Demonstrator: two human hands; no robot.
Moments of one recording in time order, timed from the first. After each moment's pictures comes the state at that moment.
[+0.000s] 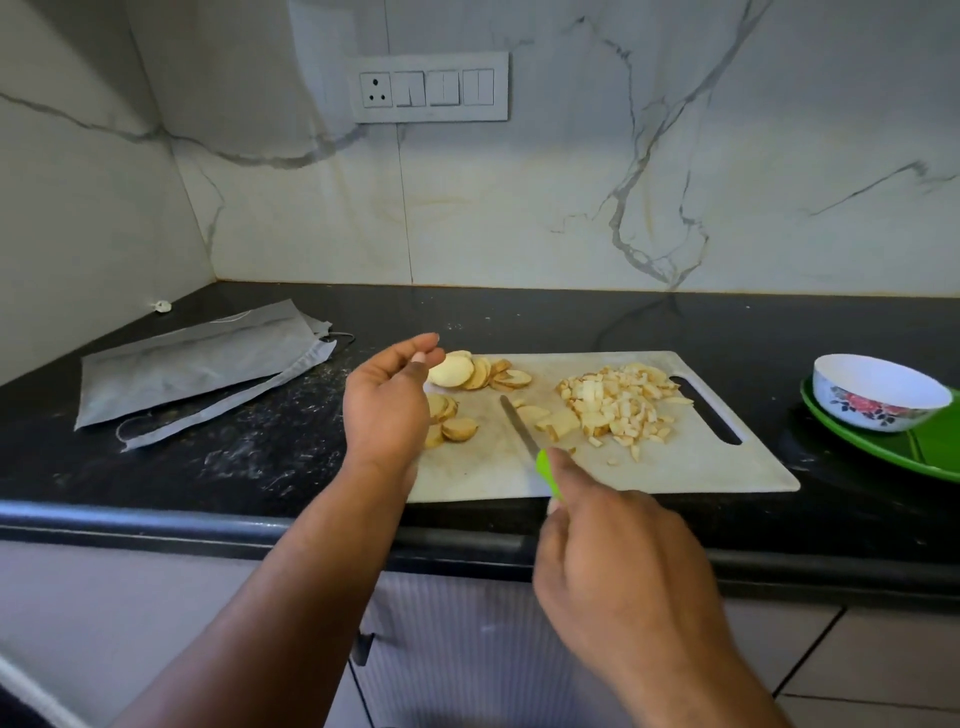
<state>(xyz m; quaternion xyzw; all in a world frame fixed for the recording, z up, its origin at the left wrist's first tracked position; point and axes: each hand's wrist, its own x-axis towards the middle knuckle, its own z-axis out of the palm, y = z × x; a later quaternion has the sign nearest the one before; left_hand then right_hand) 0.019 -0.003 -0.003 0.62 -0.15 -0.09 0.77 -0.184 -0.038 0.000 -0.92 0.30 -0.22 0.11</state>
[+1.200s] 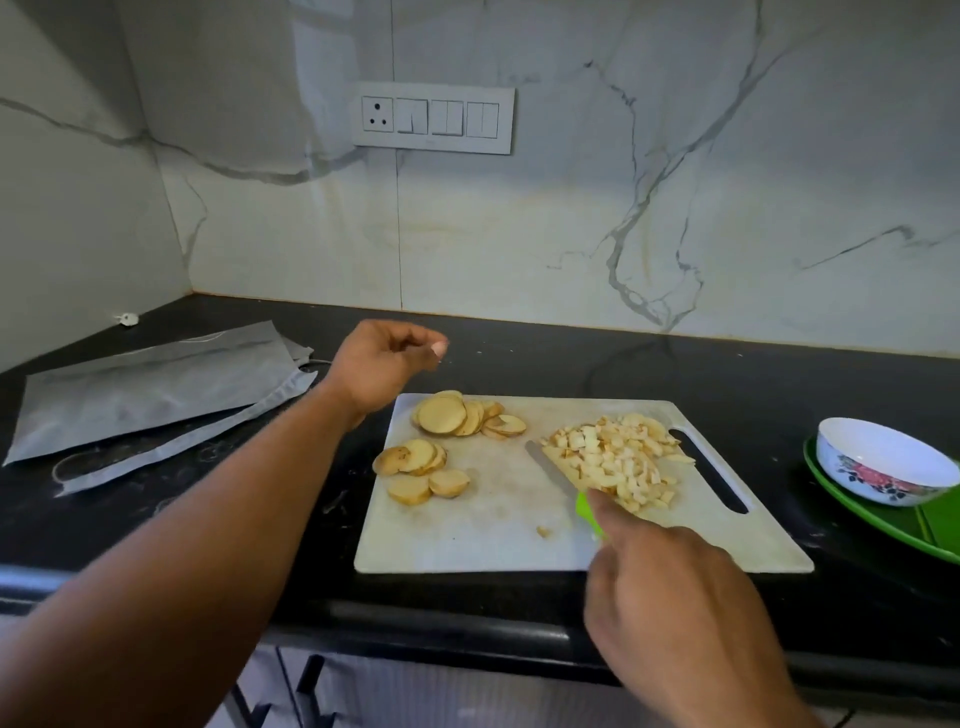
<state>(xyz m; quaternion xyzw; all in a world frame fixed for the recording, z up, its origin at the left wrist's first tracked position) 0.129 -0.041 0.026 0.72 -0.36 -0.10 0.58 -0.177 -0.079 0.013 -0.92 0.35 -0.18 0.06</state>
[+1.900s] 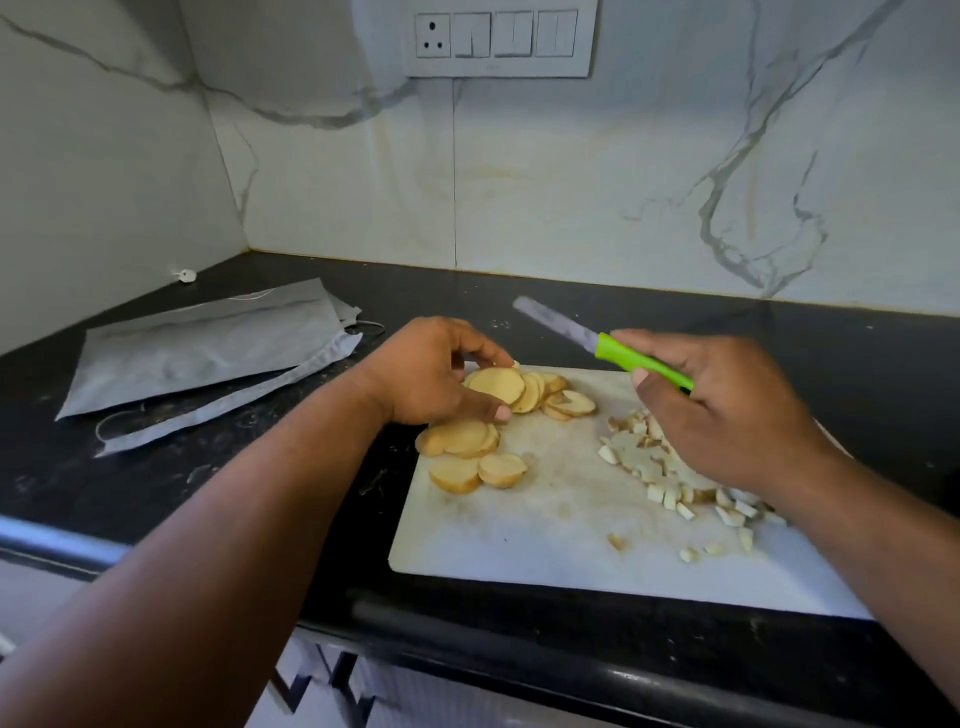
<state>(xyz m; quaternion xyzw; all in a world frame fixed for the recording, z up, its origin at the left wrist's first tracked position) 0.142 -0.033 0.008 0.80 -0.52 -0.05 0.30 -0.087 -0.201 0.027 -0.93 0.14 -0.28 0.18</state>
